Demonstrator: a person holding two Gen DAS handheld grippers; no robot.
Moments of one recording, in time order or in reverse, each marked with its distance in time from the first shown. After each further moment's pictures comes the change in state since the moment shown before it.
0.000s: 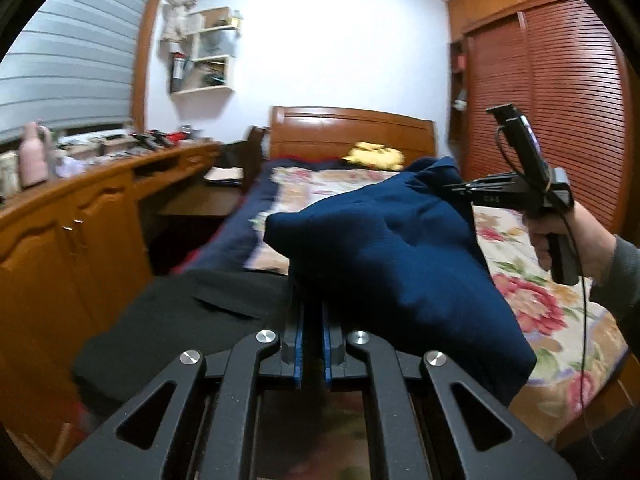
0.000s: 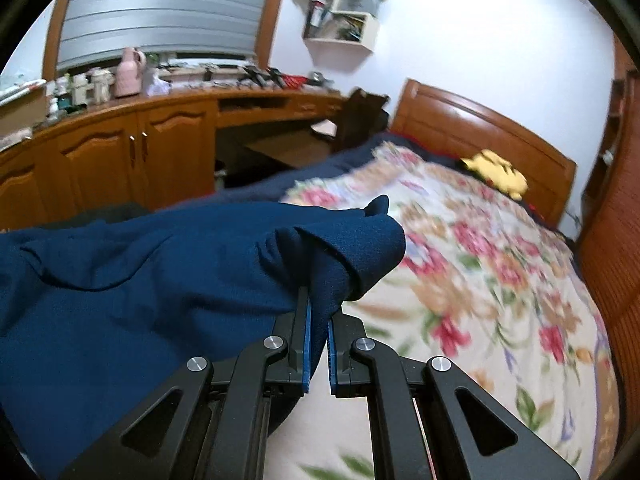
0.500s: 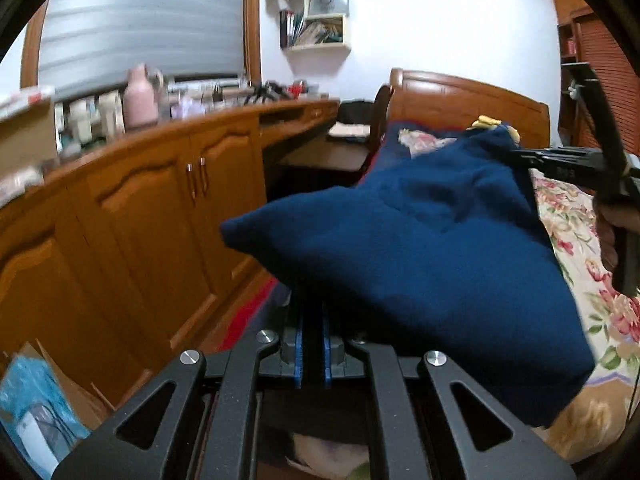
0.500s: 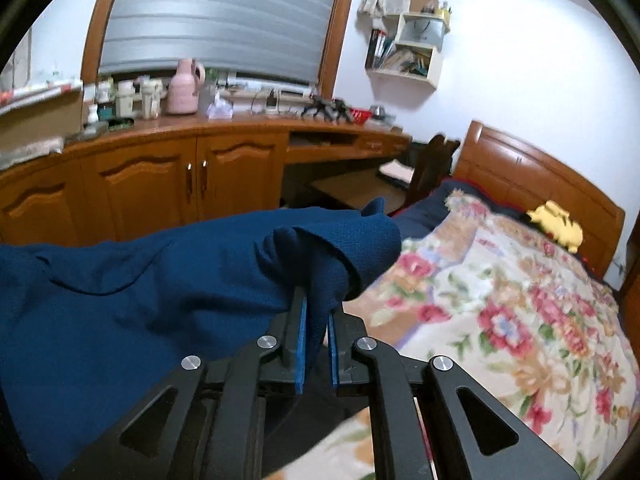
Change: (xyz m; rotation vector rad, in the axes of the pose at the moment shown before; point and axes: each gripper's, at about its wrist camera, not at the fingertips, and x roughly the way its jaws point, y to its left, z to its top) left arm 0.015 0.136 -0.053 -0.129 0.158 0.357; right arm 0.085 0.139 0.052 -0.048 -0.054 0.128
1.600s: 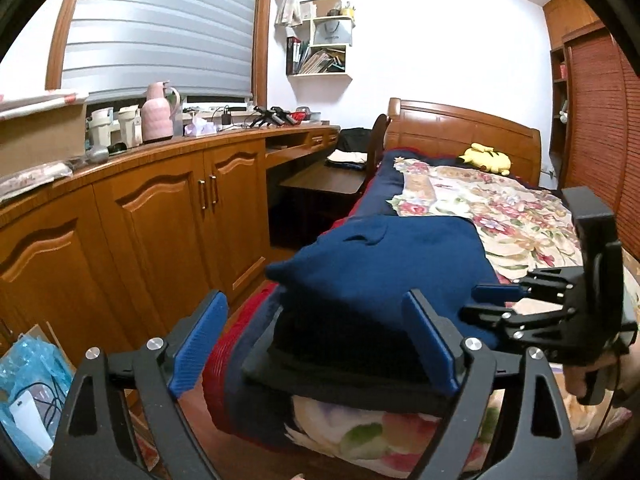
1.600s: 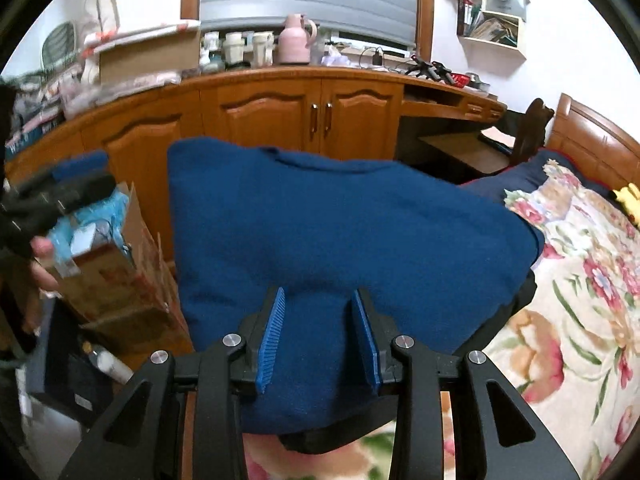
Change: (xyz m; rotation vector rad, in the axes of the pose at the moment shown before) left arm -0.077 0.010 -0.015 -0.023 -0.118 -0.015; right arm -0.013 0.078 -0.054 -0.074 0.070 0.326
